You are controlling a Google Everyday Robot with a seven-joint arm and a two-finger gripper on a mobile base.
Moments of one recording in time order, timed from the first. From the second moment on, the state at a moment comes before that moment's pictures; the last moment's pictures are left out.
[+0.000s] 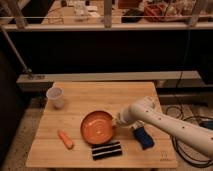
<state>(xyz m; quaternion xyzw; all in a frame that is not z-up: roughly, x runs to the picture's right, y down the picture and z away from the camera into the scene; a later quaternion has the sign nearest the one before) 0.043 0.200 0.828 -0.02 -0.35 -0.64 0.69</state>
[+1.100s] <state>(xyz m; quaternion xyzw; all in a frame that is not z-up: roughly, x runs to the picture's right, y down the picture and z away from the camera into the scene) 0.103 0.136 0.877 -0.04 -0.34 -0.50 0.80</state>
